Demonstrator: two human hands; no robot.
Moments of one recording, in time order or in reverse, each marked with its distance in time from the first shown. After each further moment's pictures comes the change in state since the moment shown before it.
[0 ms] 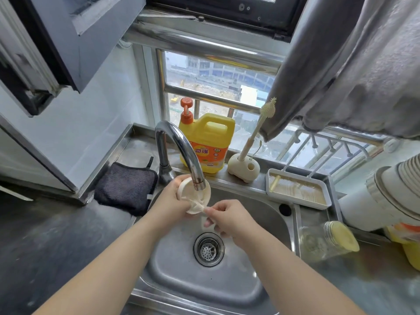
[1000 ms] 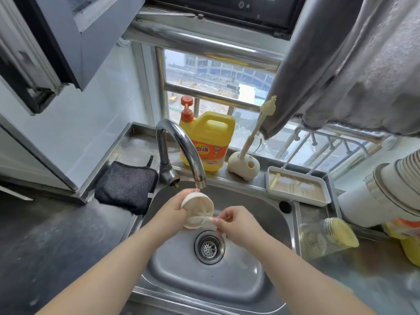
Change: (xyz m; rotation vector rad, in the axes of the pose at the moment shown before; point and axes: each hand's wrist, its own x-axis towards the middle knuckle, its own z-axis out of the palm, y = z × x) left_hand -0.005 -0.024 -0.001 0.040 -0.128 -0.105; right_hand -0.015 0.014 -0.007 -0.218 0.041 -0.038
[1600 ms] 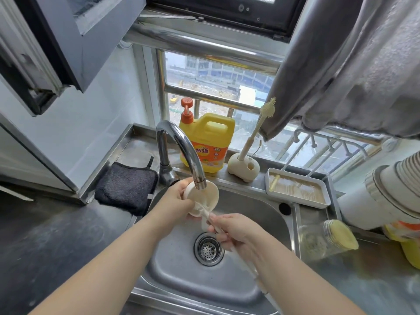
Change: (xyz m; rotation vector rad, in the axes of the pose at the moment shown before) left_hand 0.004 0.025 0.002 -0.084 0.012 0.027; right_hand 0.004 0.004 0.007 0.671 -0.244 0.212
